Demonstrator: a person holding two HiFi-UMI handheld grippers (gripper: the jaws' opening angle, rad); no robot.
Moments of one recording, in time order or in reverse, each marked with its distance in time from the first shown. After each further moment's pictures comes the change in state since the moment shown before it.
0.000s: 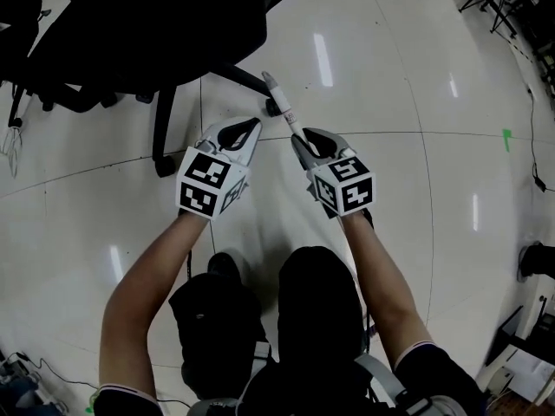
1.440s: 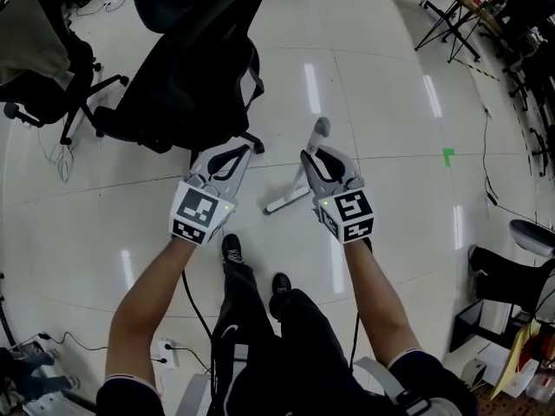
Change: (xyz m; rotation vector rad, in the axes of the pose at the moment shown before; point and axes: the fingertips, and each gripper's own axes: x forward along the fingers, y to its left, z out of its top) left arm -0.224 -0.122 0.431 0.160 -0.108 0.003; right arm -0.365 0.062 0.378 -0.159 -0.197 -0.093
